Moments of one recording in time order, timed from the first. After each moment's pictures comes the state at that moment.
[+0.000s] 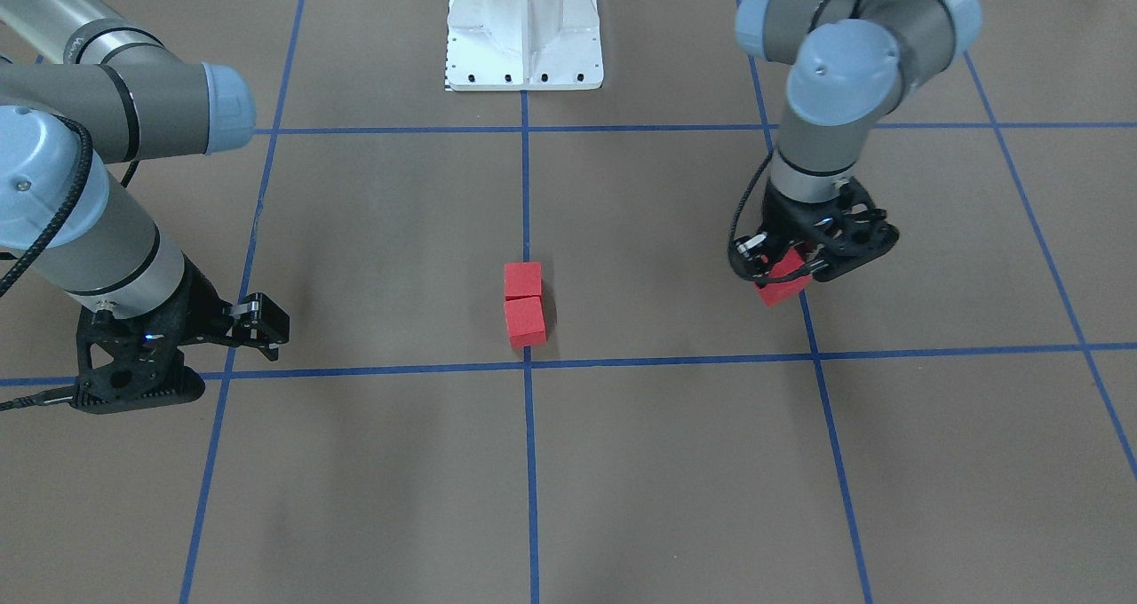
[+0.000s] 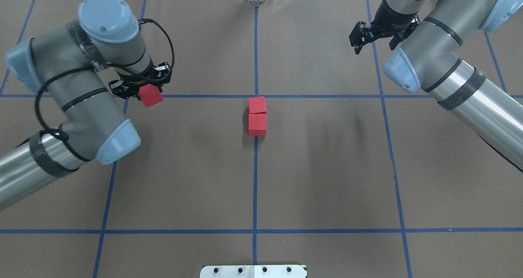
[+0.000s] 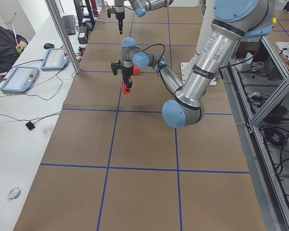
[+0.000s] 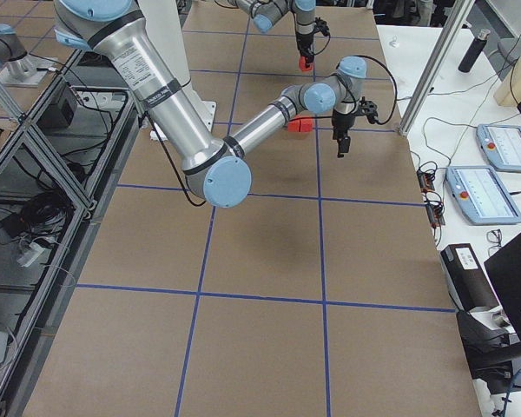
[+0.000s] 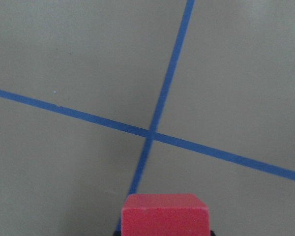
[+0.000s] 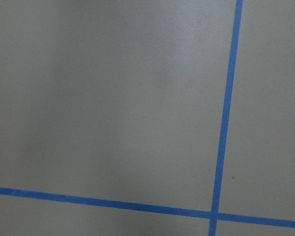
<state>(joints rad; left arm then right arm) -0.76 -2.23 -1.67 -1.37 -1.90 -1.51 1.00 -0.93 1.55 -1.68 2.13 0.64</state>
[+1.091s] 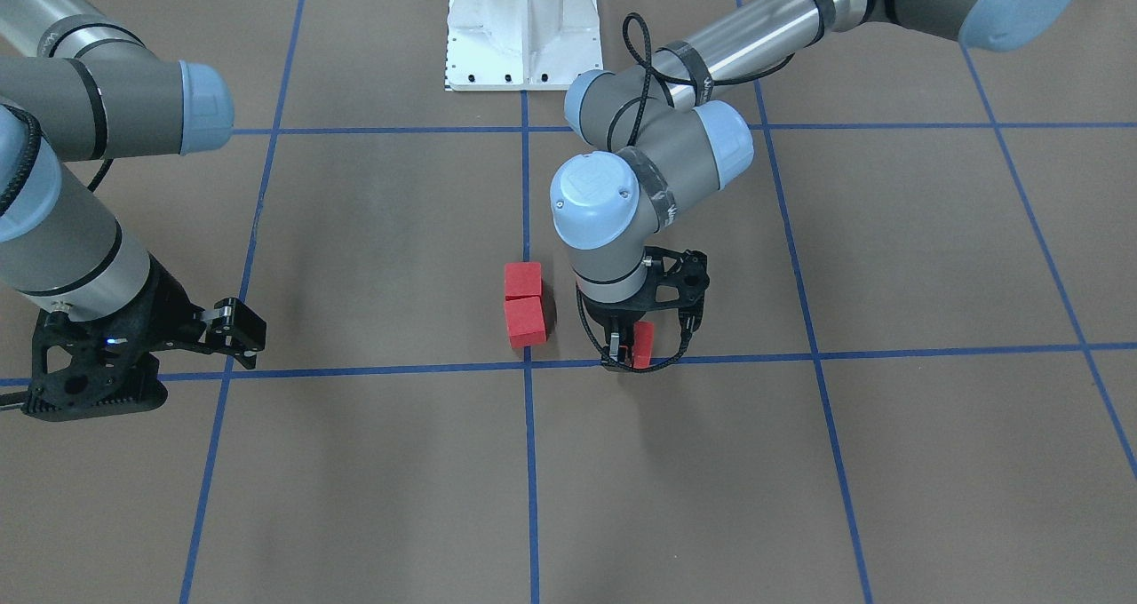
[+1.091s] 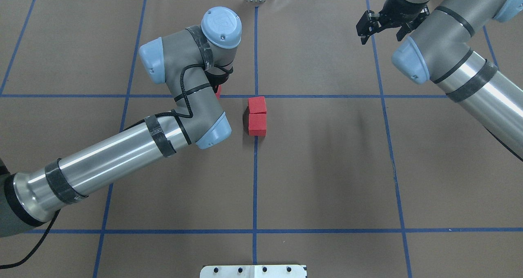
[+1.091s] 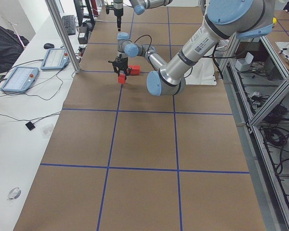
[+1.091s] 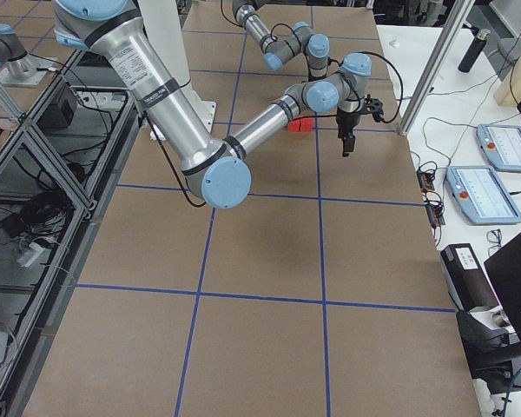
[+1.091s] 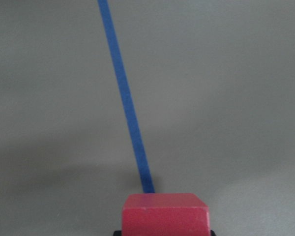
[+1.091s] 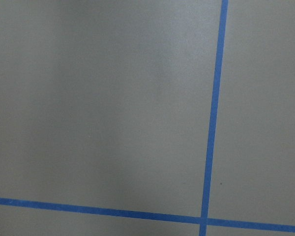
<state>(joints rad) -0.66 -2.55 -1.19 -1.48 -1.82 -2.38 1.03 -0.93 1.56 -1.68 2.14 0.64</state>
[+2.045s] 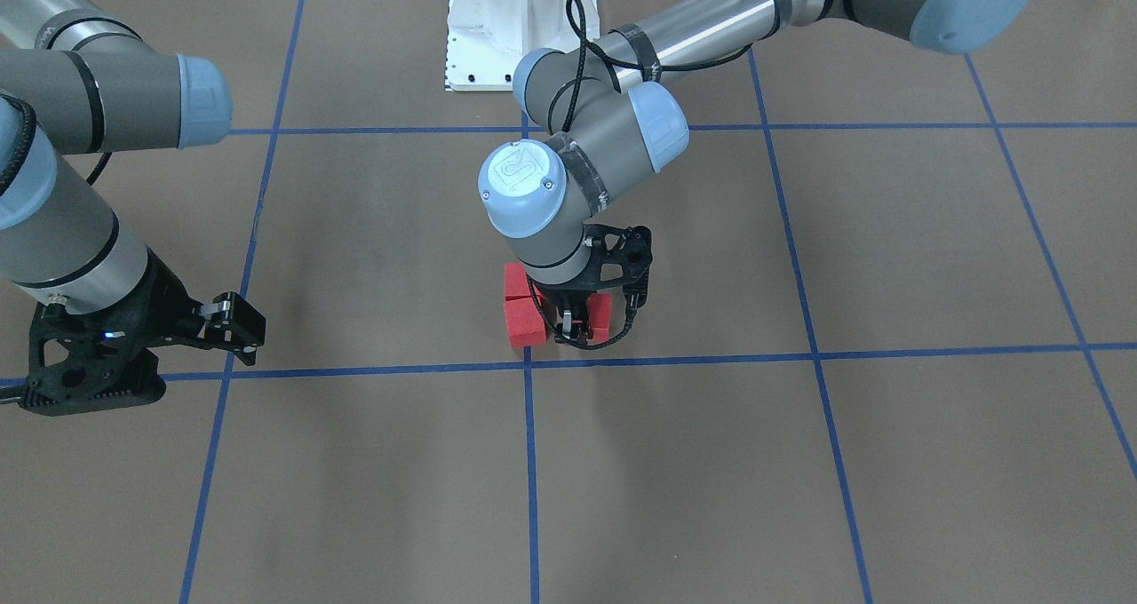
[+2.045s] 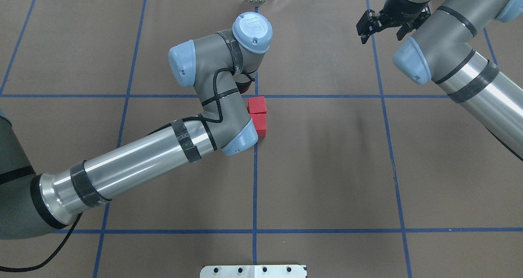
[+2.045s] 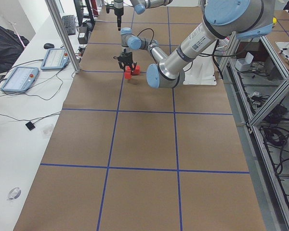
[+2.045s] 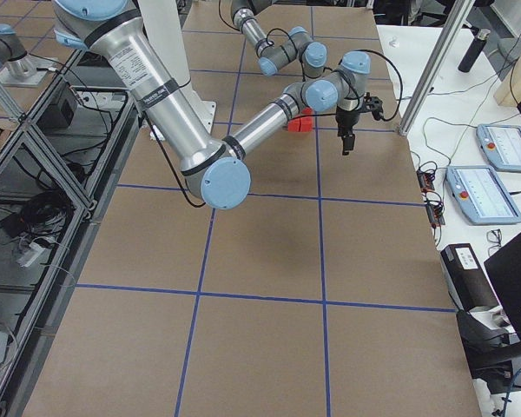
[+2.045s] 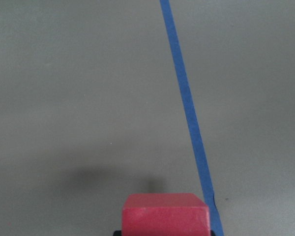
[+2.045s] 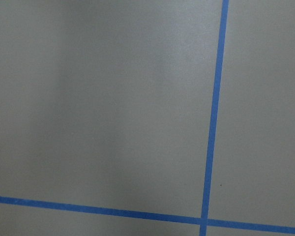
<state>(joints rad) -0.62 -2.64 -1.13 -1.42 -1.86 -2.43 1.03 -0.93 1.58 -1.68 2.14 0.64</state>
